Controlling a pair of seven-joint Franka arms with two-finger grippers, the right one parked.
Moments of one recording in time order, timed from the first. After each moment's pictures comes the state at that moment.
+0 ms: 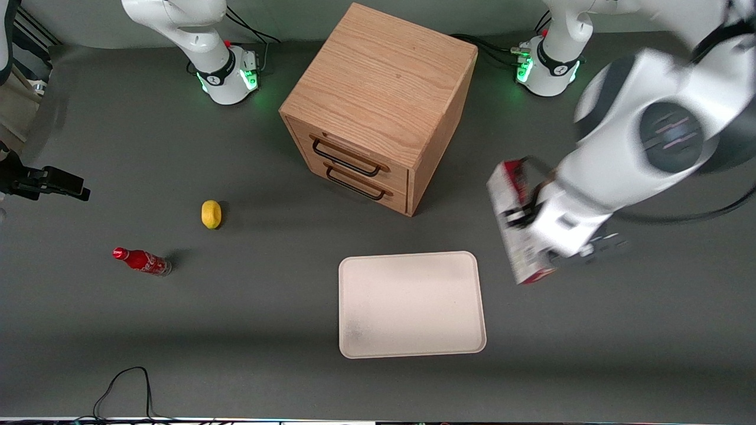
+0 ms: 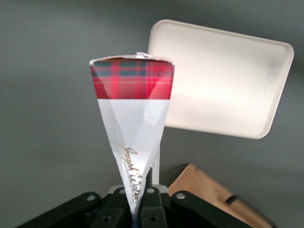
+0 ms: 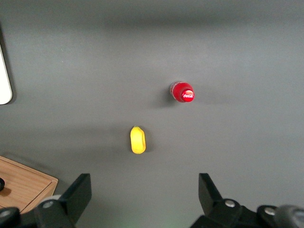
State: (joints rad) arm -0.26 0.59 -0.23 -1.01 0.03 1.55 -0.68
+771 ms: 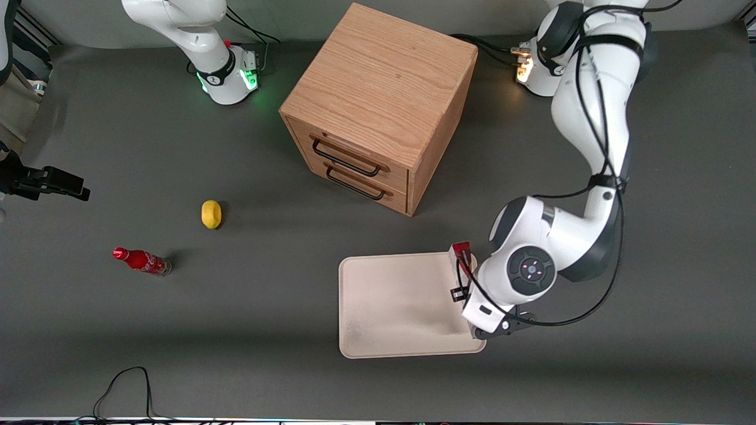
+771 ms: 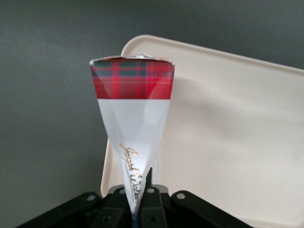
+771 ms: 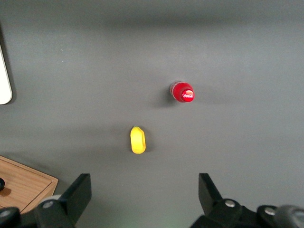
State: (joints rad) arm -0.29 1.00 -0.22 -0.88 0.11 1.84 -0.69
